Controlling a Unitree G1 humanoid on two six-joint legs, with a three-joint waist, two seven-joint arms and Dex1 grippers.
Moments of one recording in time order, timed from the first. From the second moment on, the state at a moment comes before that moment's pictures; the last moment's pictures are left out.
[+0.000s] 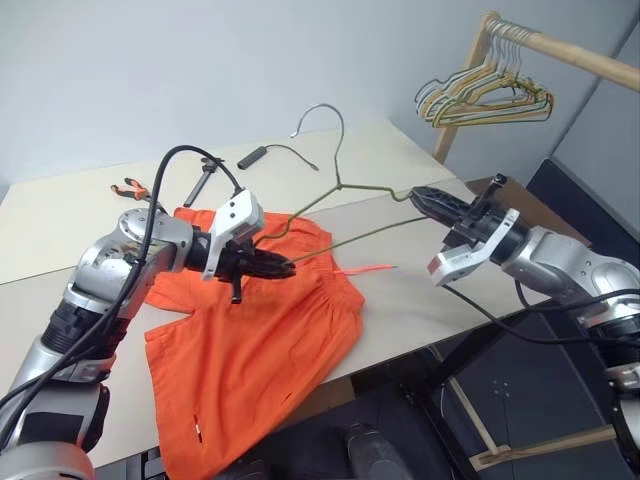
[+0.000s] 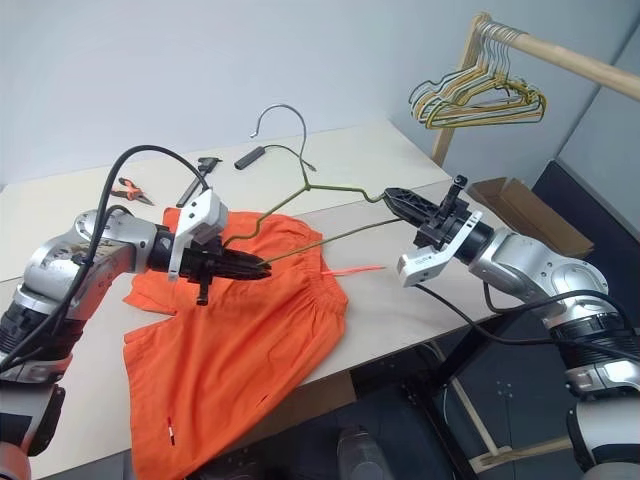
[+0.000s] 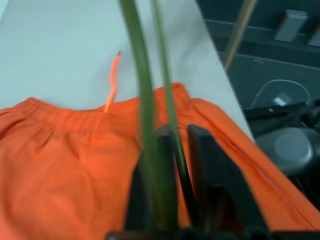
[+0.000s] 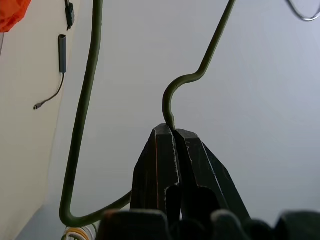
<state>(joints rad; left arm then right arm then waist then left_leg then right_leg) -0.70 0.82 -0.20 -0.10 -0.45 0.75 -1.17 -0.63 -0.92 0.24 0.24 -0.82 -0.76 -0.16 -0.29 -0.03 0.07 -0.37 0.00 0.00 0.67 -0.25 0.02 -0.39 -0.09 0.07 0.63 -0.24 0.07</state>
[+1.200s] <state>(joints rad) -0.58 0.86 -0.17 -0.07 -0.23 0.28 -1.25 -0.84 -0.94 0.43 -0.15 0.40 0.73 1.14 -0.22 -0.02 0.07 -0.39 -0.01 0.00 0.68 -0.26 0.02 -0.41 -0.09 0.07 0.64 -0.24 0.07</state>
